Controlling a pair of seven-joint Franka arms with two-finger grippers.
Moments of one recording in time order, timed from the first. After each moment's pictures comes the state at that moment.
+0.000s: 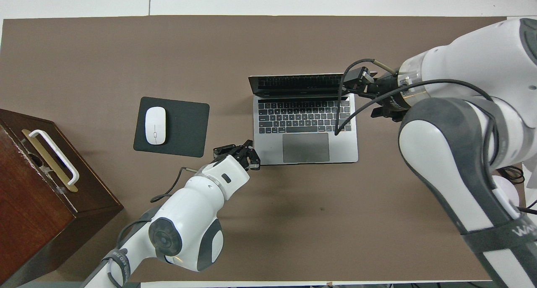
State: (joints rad) left arm -0.83 0.06 0.08 -2.45 -0.51 3.22 0.01; right arm -0.05 0.11 0.27 -1.75 0.28 1.96 0.60
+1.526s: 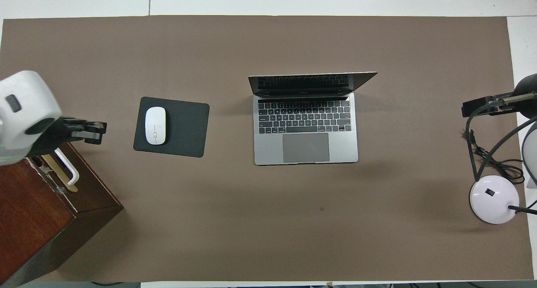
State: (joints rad) left arm -0.27 -0.24 0.09 -1.90 -0.09 1.86 0.11; right arm -0.13 -0.04 0.09 -1.76 -0.05 1.77 -0.11
